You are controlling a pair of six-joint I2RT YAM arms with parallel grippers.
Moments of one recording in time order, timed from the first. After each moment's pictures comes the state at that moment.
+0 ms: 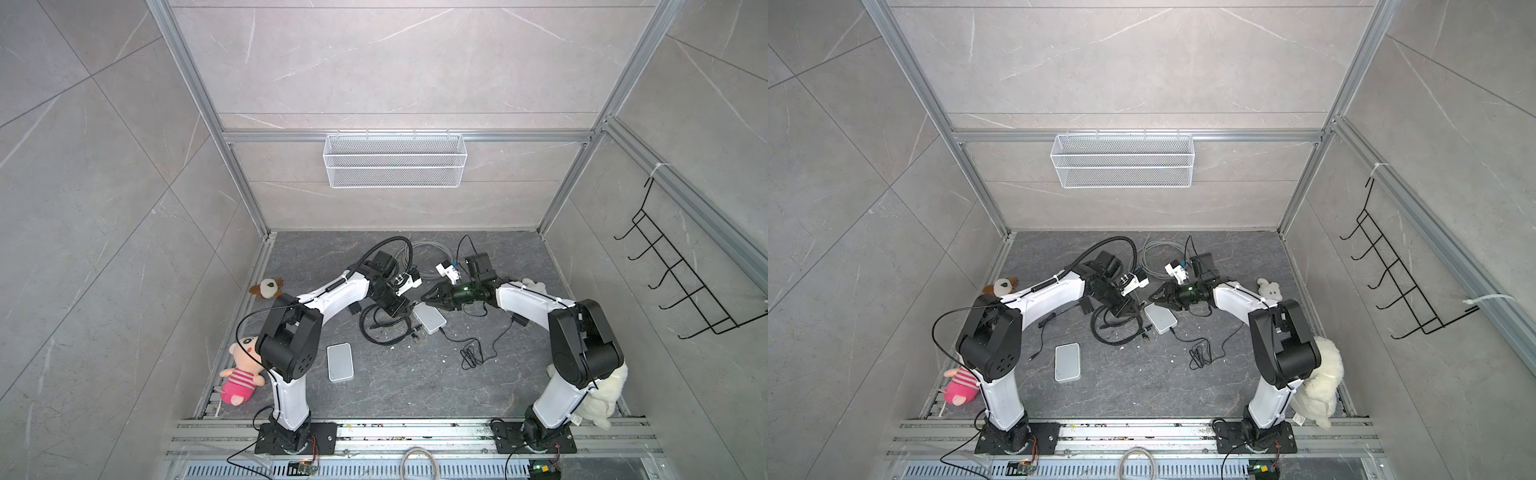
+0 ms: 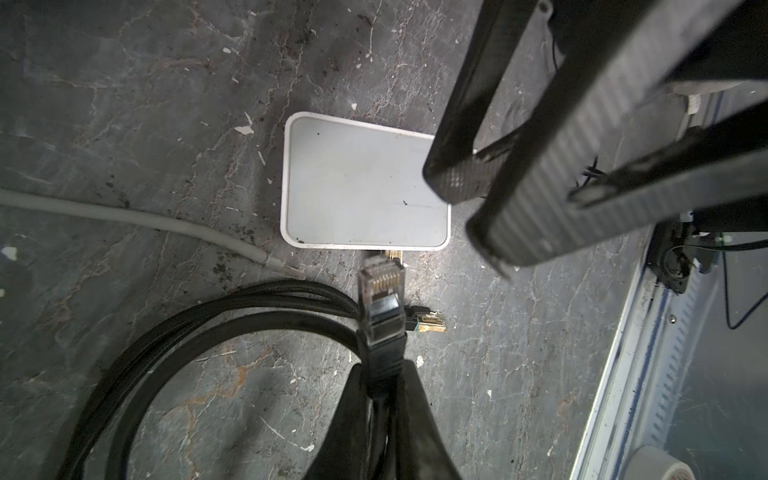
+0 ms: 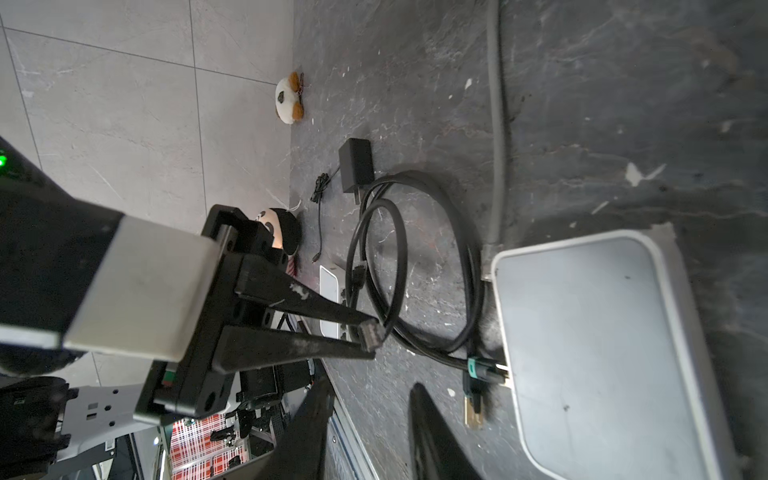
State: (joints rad) left arm -0.59 1.87 1.40 -0.72 0.54 0.26; right arm 0.34 1.76 1.08 -0.19 -0.94 0.58
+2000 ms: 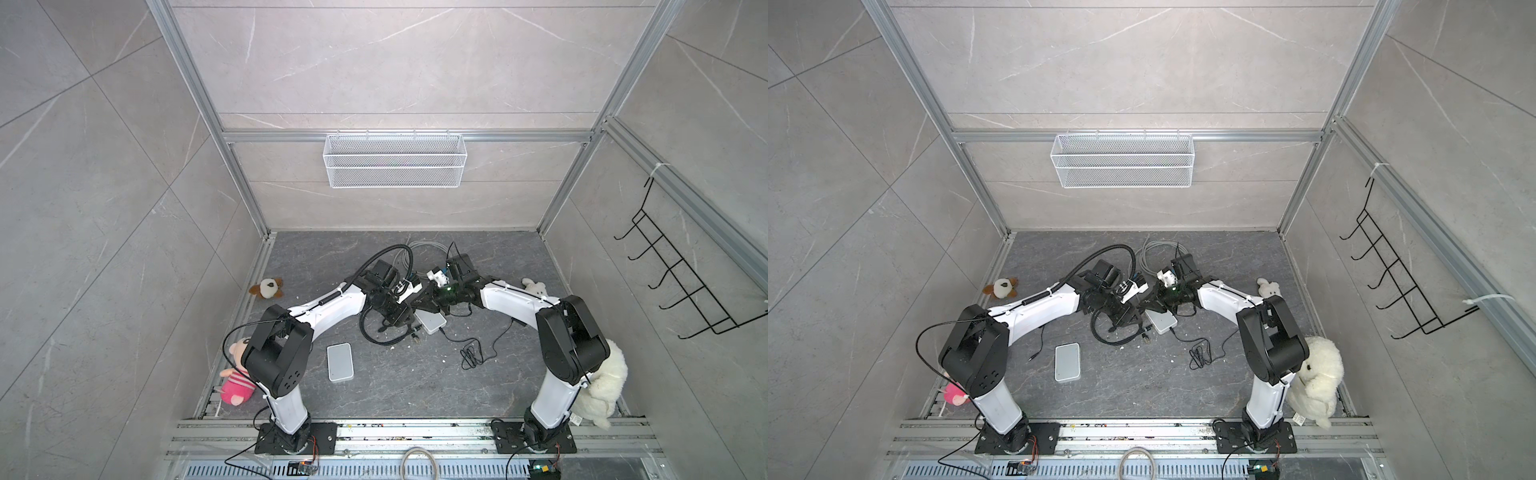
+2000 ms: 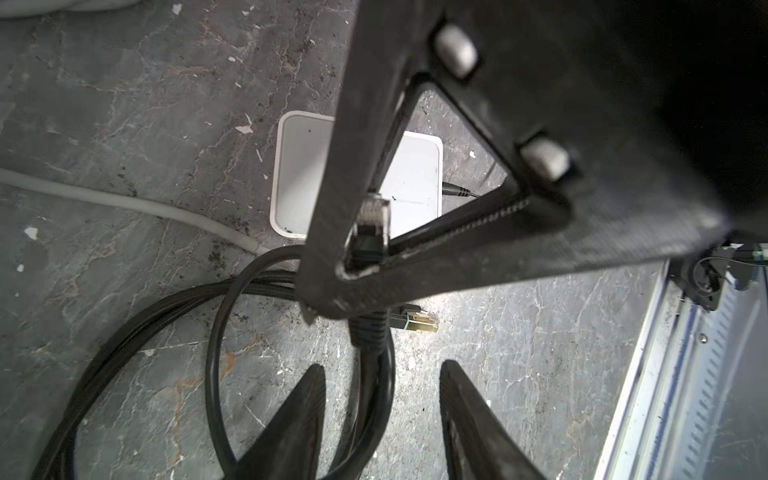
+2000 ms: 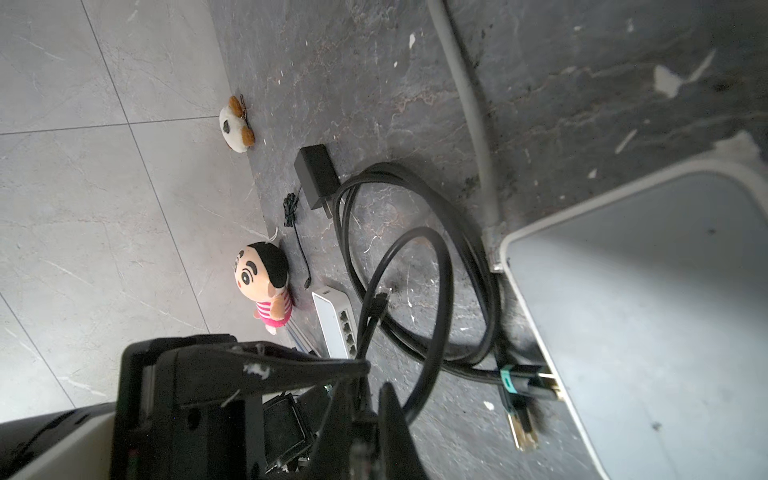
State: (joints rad) left arm -0.64 1.75 1.24 -0.56 0.44 0.19; right arm 0.44 1.81 1.16 -0.26 -0.76 0.86
